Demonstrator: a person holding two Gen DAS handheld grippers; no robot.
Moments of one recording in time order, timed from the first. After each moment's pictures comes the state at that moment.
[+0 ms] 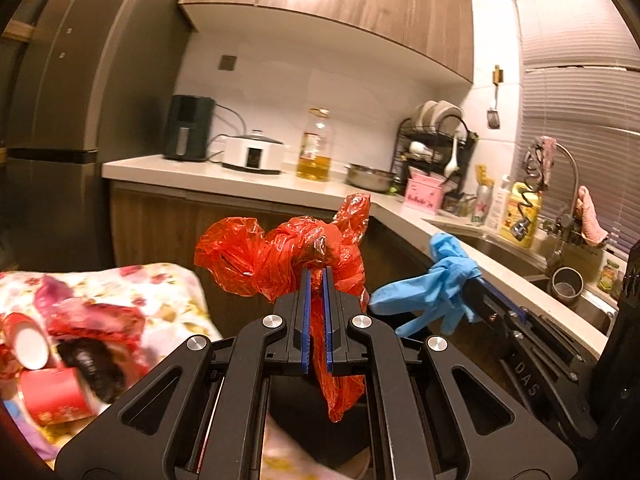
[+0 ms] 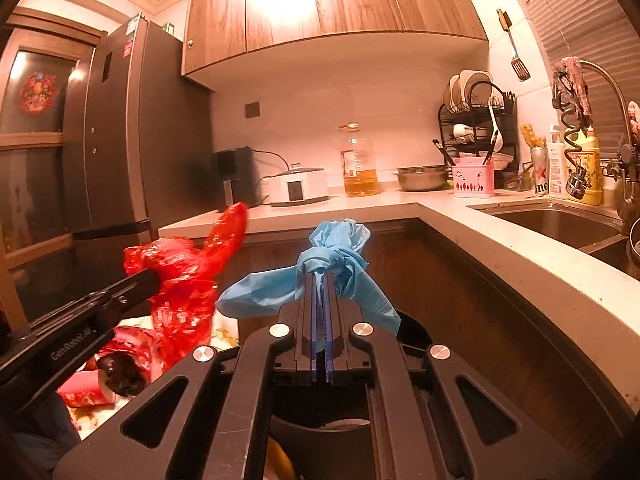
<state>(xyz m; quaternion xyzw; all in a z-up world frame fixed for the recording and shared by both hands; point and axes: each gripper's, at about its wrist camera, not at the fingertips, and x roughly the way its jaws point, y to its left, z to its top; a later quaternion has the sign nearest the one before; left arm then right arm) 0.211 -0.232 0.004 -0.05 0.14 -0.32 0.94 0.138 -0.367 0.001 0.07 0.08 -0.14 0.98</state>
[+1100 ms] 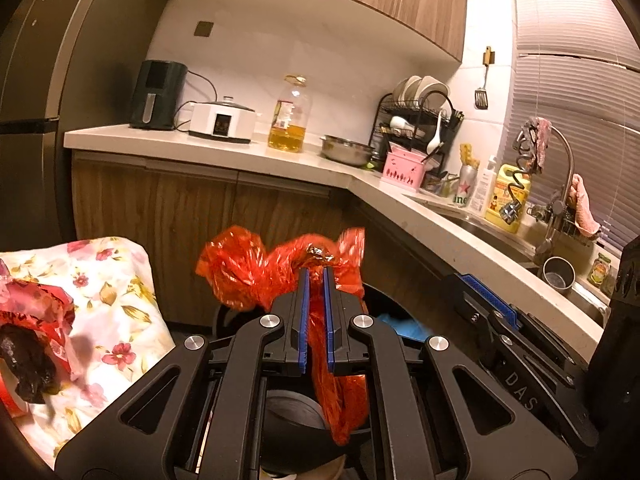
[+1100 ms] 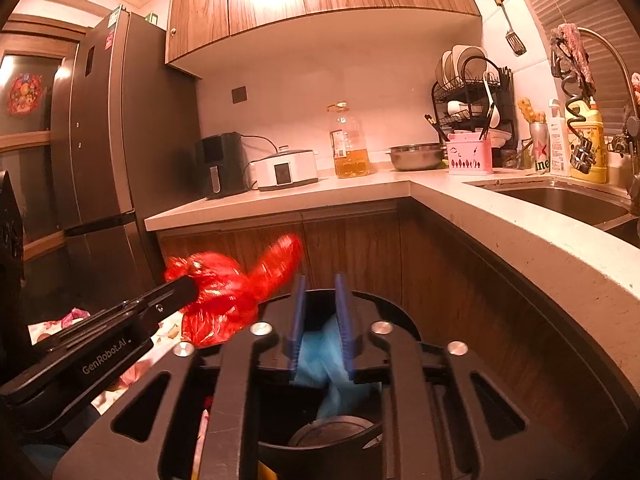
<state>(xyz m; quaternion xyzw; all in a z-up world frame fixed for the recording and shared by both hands) 0.253 -0.285 -0.031 -0.06 0.18 -0.36 0.91 0.161 -0.398 -0.020 0.09 0.11 -0.14 0.98</state>
